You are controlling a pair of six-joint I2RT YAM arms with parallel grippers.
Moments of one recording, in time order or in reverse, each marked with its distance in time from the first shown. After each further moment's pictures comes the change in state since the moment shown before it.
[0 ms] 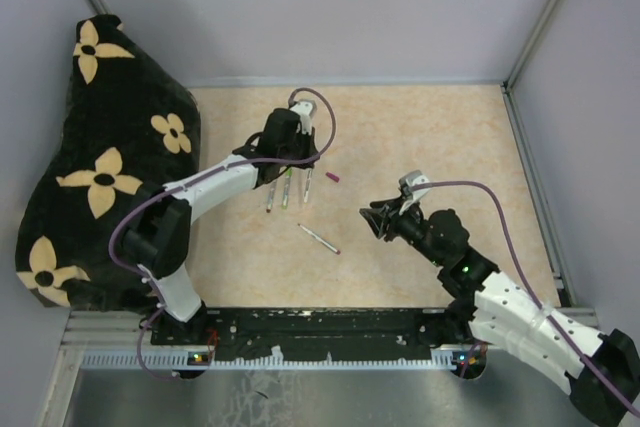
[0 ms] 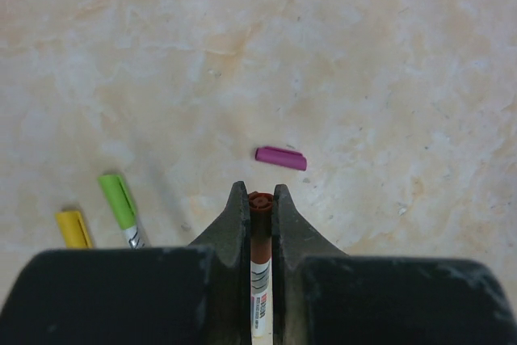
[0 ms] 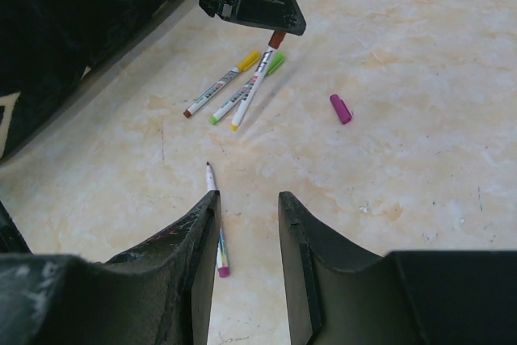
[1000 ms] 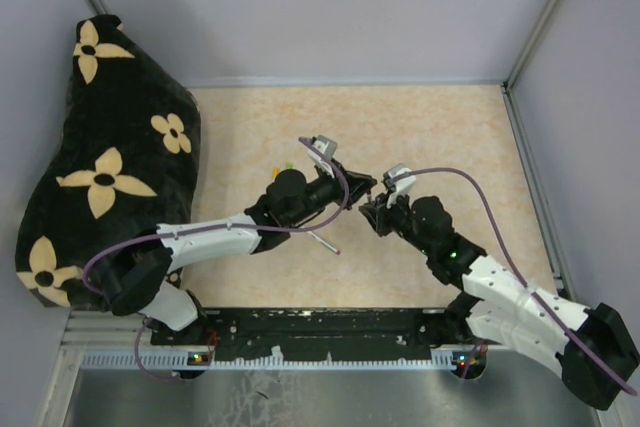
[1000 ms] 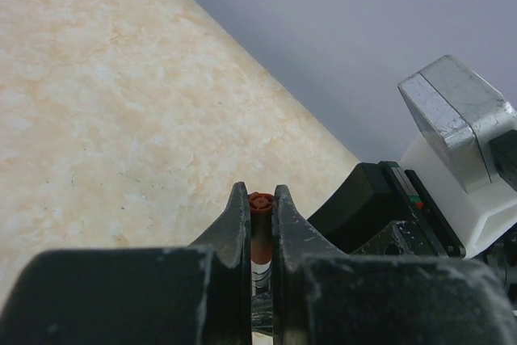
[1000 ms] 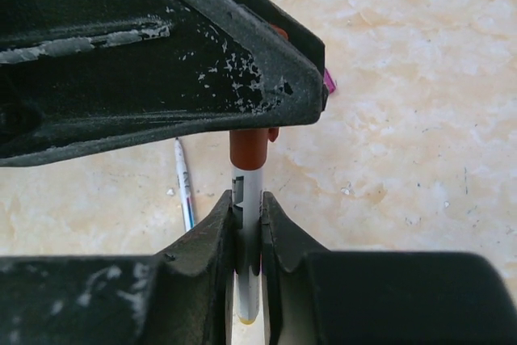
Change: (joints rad) left arm -0.369 -0.225 -0.424 0.781 -0.045 -0.253; right arm 0.002 0.180 0.078 -0.058 0.011 -0.067
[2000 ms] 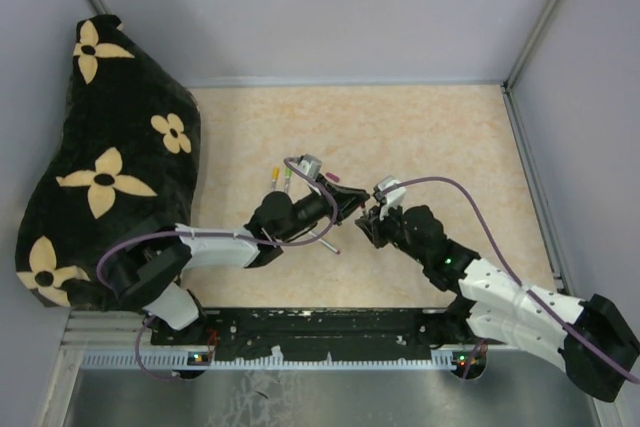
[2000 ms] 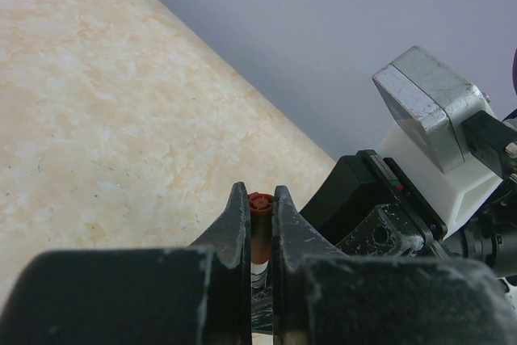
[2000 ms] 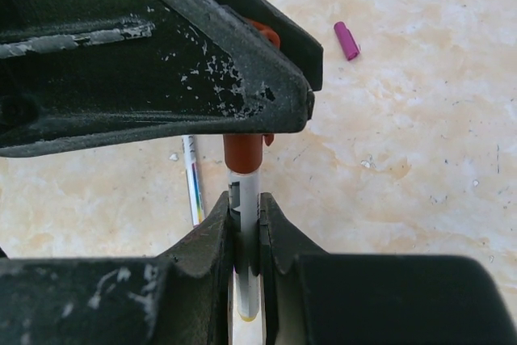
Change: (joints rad) left arm 0.006 0.047 -0.191 0.312 0.106 -0.083; right arm 0.072 0.015 -0.052 0.025 0.055 -0.008
